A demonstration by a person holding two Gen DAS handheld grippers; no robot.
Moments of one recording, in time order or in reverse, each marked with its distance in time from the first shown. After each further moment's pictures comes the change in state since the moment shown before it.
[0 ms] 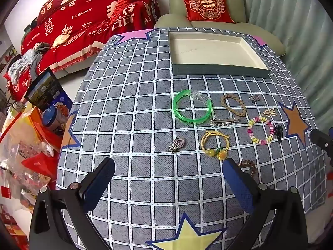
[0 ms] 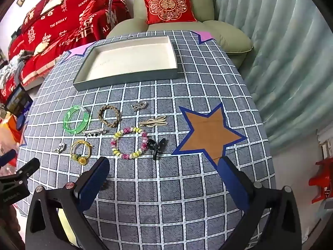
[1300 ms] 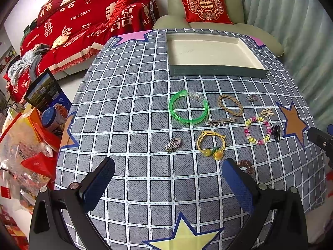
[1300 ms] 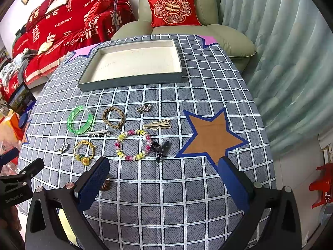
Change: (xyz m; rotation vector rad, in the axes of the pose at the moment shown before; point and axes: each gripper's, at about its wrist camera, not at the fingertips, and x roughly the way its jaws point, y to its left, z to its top) left arm -0.002 -0.005 -0.002 -0.004 -0.005 -0.021; right arm -0.004 0.005 0.004 -0.021 -0.017 0.009
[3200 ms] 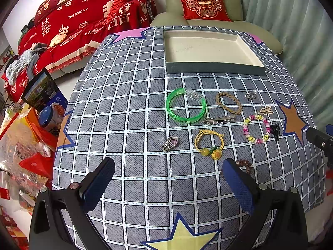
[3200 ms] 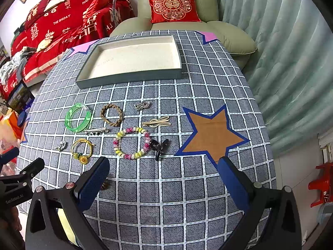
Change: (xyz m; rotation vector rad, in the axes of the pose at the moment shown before) left arm 0.006 -0.005 -0.001 0.003 0.015 -0.008; right arm 0.005 0.000 -0.001 -0.001 0.018 -0.007
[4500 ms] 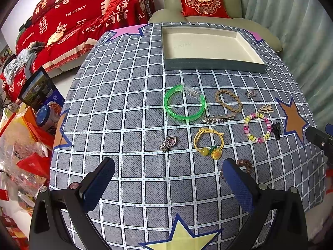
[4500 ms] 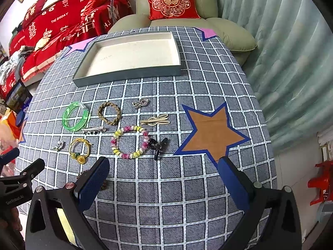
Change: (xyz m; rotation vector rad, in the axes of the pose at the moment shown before) left arm 0.009 -0.001 0.004 0.005 0.029 -0.012; right arm 0.007 -0.003 0.003 0.019 0.037 0.002
